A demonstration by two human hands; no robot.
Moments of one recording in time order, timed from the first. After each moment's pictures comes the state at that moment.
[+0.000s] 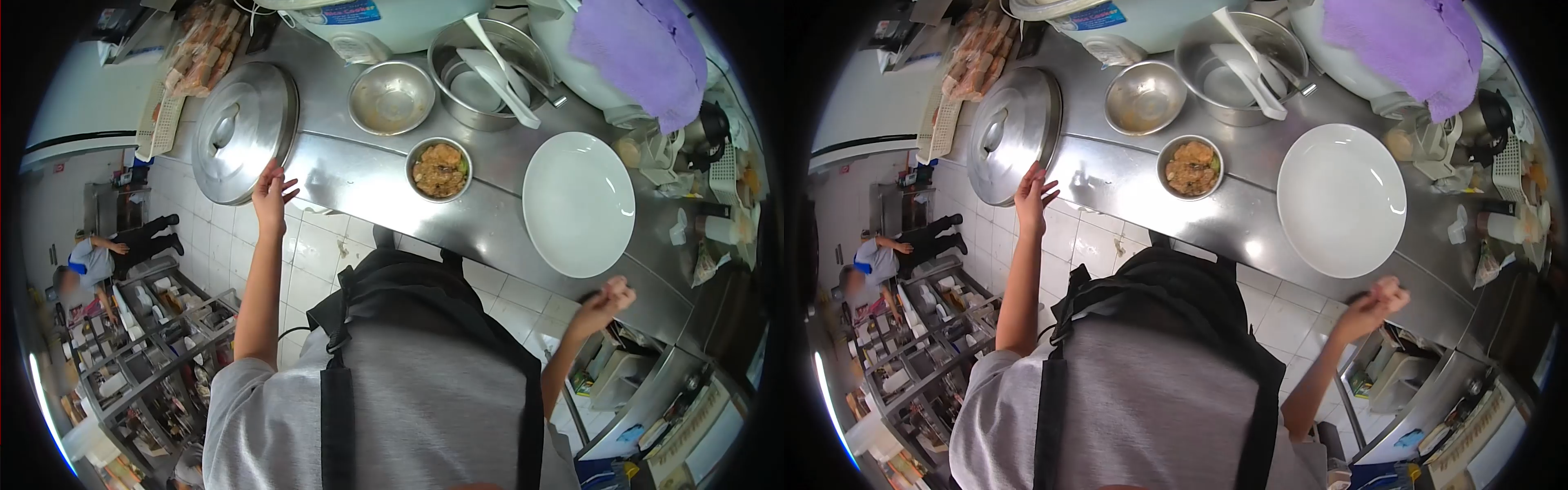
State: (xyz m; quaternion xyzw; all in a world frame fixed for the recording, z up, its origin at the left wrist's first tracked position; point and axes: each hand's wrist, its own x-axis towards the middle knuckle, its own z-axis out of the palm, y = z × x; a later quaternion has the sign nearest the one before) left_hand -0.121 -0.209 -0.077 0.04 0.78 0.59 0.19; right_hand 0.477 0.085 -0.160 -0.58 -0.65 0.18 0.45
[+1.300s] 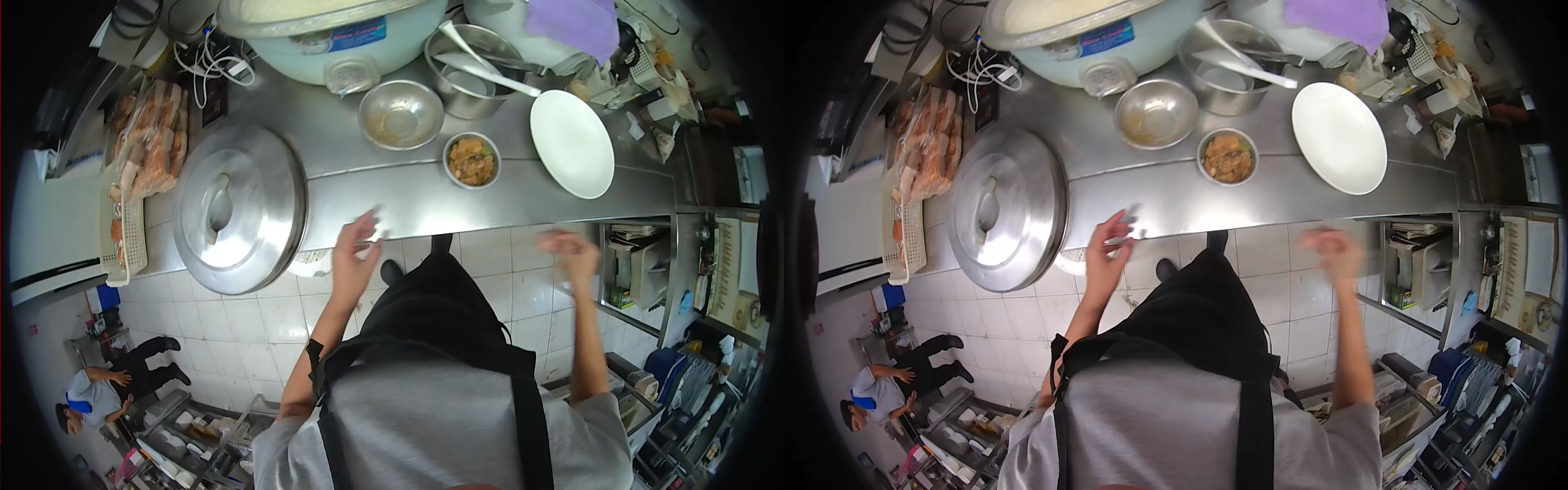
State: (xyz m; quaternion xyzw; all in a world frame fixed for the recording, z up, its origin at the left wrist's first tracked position) left_hand -0.110 -0.227 -0.078 0.42 0.68 0.49 0.35; right_hand 0.297 -0.087 -0.057 -0.65 -0.58 0.40 0.29
